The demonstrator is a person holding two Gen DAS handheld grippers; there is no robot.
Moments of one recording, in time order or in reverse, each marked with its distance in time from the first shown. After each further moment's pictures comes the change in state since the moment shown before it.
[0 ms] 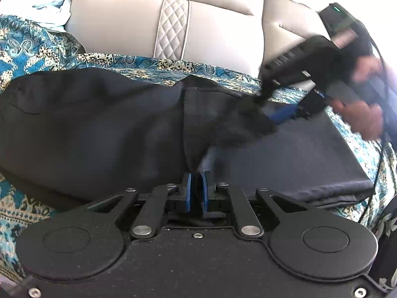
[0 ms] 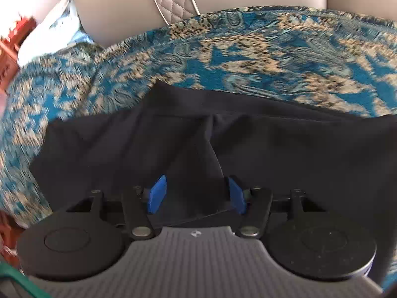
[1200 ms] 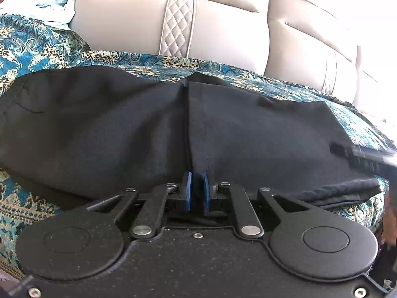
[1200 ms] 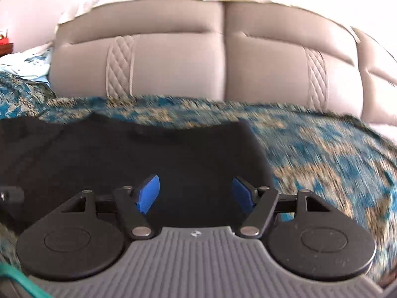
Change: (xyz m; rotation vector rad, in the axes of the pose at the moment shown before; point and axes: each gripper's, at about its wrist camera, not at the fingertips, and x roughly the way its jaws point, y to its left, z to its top) left arm 0.003 -0.004 0.003 -0.021 0.019 0.026; right arm -0.060 -0.046 -0.172 -0.152 -0.640 -0.446
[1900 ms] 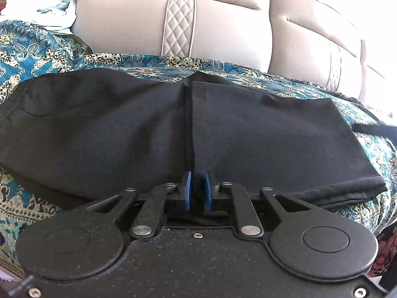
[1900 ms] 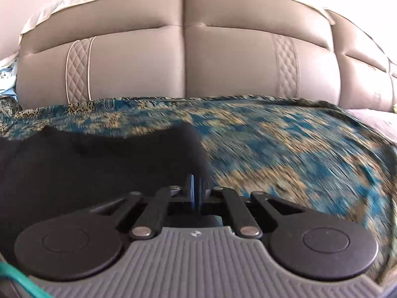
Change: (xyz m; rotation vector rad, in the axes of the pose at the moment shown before) left arm 0.000 -0.008 0.000 0.023 0.002 0.039; right arm 0.033 -0.055 0.037 0.063 0.039 -0.084
